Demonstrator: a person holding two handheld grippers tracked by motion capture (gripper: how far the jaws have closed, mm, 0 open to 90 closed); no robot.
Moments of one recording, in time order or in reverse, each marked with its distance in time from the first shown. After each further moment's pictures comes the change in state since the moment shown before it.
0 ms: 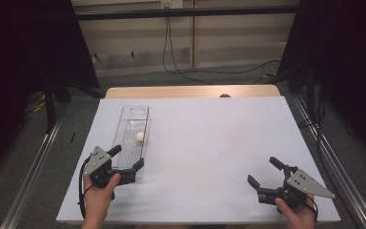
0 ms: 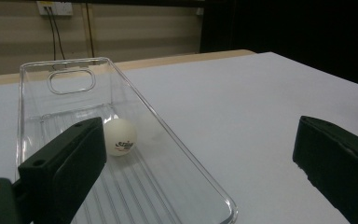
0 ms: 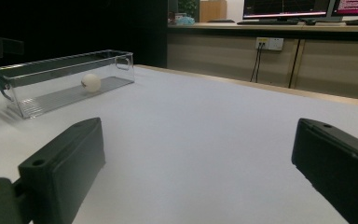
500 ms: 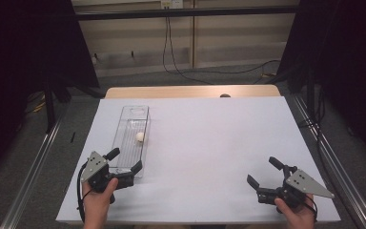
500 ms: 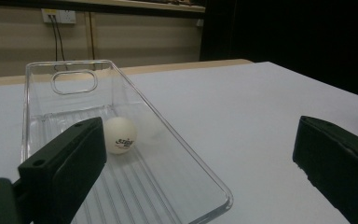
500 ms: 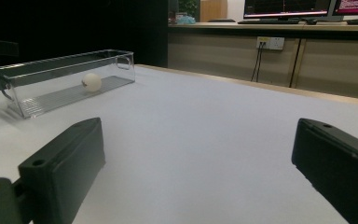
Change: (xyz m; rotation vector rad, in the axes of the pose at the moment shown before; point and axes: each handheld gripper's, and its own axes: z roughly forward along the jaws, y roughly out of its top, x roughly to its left) left arm 0.001 -0.009 -0.007 -0.047 -0.002 -0.017; right arm 0.001 -0.001 0.001 0.003 -0.003 0.007
